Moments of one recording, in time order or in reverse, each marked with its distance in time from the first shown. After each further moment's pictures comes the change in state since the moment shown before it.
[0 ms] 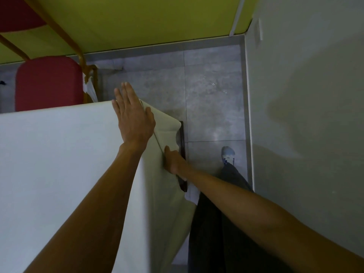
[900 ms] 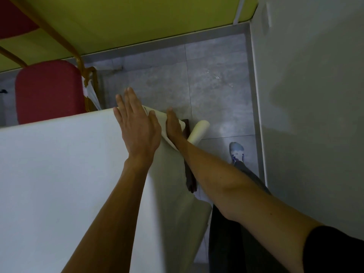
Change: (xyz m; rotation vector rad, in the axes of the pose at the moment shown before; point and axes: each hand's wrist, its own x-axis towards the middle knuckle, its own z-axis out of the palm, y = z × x) left_hand 0.002 -0.004 0.003 -0.007 0.014 0.021; right_hand 0.105 -0.053 -0.061 1.101 0.468 0.042
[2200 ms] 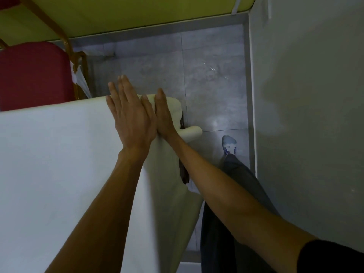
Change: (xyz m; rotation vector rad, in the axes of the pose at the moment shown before) left_hand -0.001 0.010 -0.005 -0.006 0.018 -0.055; right_hand -0.039 -0.021 0.011 -0.079 -0.148 -0.370
